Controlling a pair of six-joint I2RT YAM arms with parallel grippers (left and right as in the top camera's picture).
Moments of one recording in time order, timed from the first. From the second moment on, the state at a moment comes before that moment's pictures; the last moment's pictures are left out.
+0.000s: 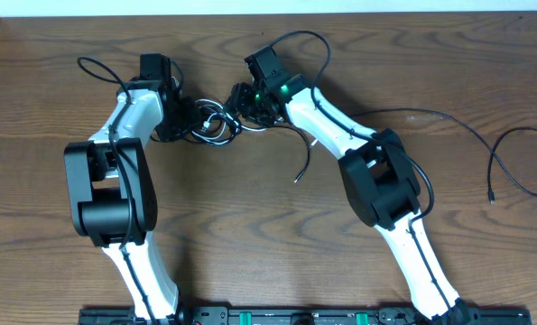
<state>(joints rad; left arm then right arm) 0.06 2.09 1.44 -0.67 0.19 -0.38 0.61 2.52 2.06 -0.50 -0.38 0.94</state>
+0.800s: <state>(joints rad) 0.06 2.09 1.44 -0.67 0.19 -0.38 0.61 2.59 2.07 -0.35 -0.45 0.95</state>
